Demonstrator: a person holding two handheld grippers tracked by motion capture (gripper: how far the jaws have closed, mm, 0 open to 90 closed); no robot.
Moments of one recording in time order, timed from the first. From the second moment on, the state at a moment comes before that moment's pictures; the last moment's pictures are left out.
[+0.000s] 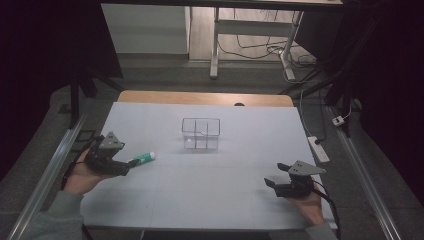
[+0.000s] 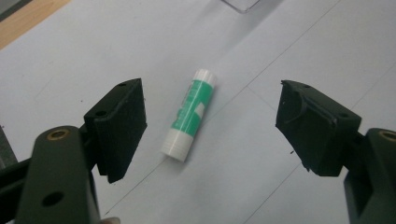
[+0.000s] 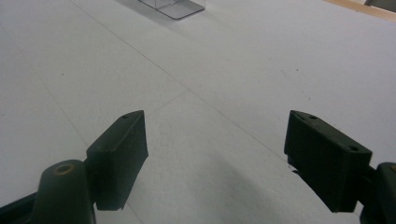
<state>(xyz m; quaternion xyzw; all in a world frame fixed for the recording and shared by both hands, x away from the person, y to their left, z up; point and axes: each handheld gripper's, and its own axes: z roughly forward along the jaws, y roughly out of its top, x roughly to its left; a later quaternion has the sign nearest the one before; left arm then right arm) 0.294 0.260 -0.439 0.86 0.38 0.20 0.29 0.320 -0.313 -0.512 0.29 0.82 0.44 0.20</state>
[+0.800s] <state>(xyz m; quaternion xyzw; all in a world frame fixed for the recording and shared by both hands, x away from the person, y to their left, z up) 0.309 0.265 -0.436 0.87 0.38 0.19 0.23 0.324 -0.308 -0.512 0.28 0.83 0.44 0.19</state>
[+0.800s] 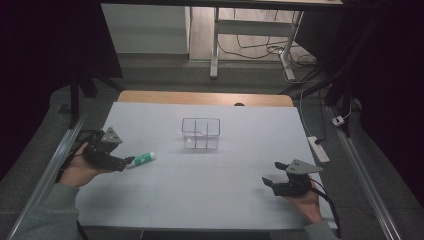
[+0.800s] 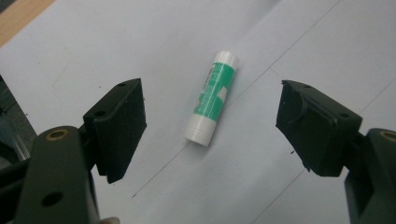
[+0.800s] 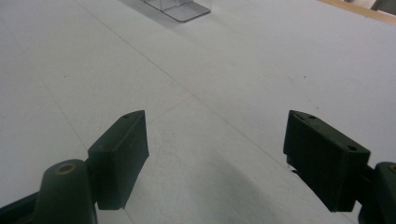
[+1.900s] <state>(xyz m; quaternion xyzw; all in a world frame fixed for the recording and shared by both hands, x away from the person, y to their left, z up) 0.369 0.259 -0.504 0.92 0.36 0.08 0.16 0.315 -0.312 -0.510 0.28 0.83 0.43 0.20</state>
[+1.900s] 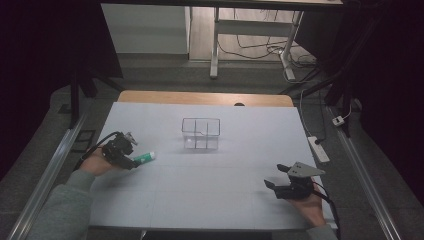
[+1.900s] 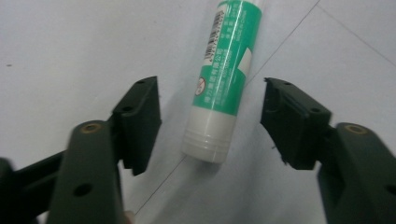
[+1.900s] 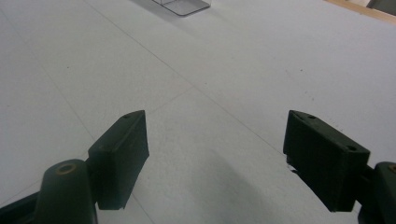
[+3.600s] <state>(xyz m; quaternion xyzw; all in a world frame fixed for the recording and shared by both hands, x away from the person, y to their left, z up) 0.332 0.255 -0.478 0.90 0.31 0.12 0.27 0.310 -0.317 -0.509 0.29 0.83 0.44 0.22</state>
